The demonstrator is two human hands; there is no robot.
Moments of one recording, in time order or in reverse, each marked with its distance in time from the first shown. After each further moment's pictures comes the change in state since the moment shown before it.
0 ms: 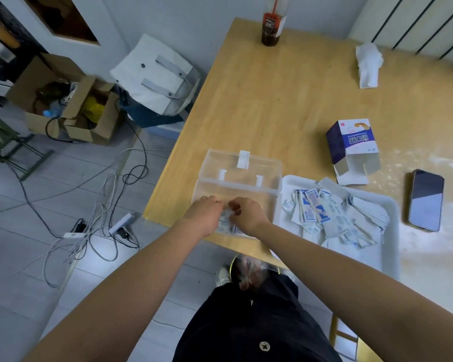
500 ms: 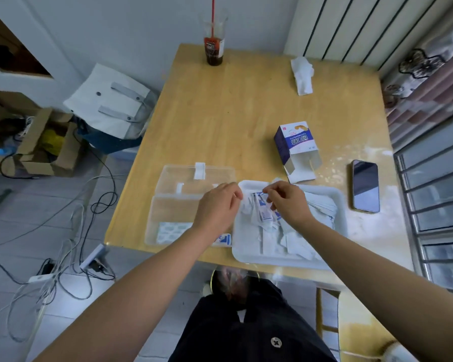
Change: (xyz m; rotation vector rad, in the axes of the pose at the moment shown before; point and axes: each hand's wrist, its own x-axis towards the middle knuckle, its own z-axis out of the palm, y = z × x) left_hand 0.003 0.109 -0.046 -0.463 0.524 0.158; right_hand -0.063 0.092 -0.116 0.439 0.480 0.068
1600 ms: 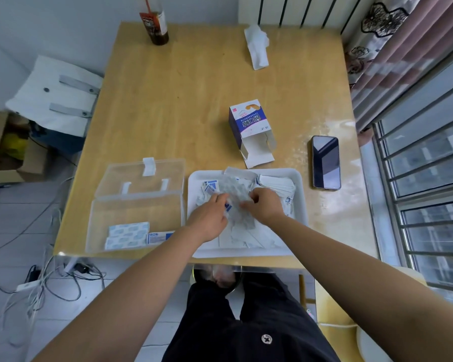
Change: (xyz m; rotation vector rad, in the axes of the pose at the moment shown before) left_hand 0.025 0.039 0.105 0.218 -0.572 -0.044; right_hand 0.014 0.085 -0.040 -0.232 -0.115 0.212
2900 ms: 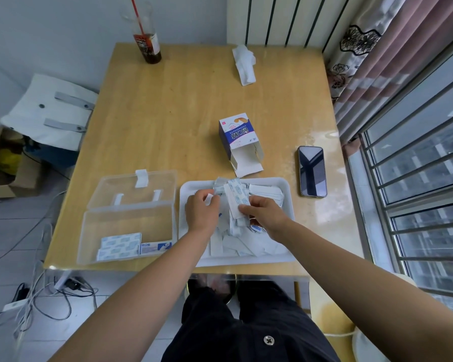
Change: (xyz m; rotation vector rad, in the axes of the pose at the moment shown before) left_hand 0.019 0.029 -0.003 -0.835 0.533 -0.389; right_hand -0.013 0.014 -0.024 0.727 -0.234 0.078
